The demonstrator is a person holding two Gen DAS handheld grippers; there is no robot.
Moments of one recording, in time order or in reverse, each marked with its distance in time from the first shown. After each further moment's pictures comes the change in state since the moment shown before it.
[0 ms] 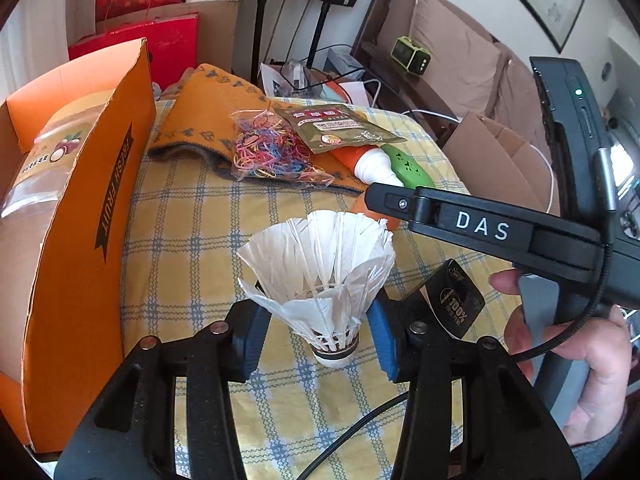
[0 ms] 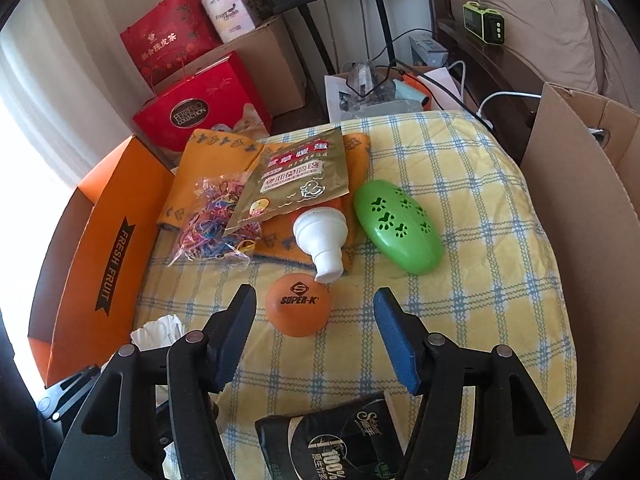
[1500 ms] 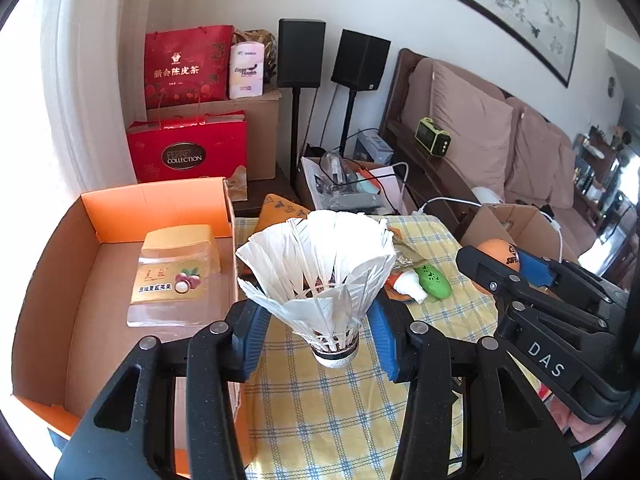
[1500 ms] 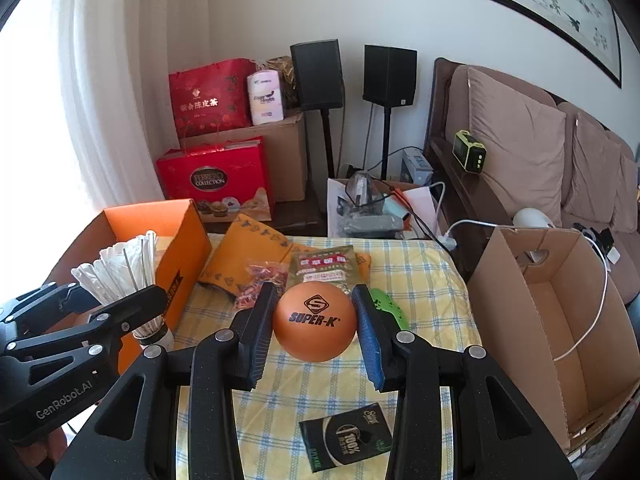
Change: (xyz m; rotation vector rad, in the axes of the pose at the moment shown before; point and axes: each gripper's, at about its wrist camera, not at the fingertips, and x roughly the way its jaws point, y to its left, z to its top) left arm -0.102 0.023 0.054 0.014 -0.264 0.131; right arm -0.100 0.082 -0.004 -0.195 -0.337 -0.158
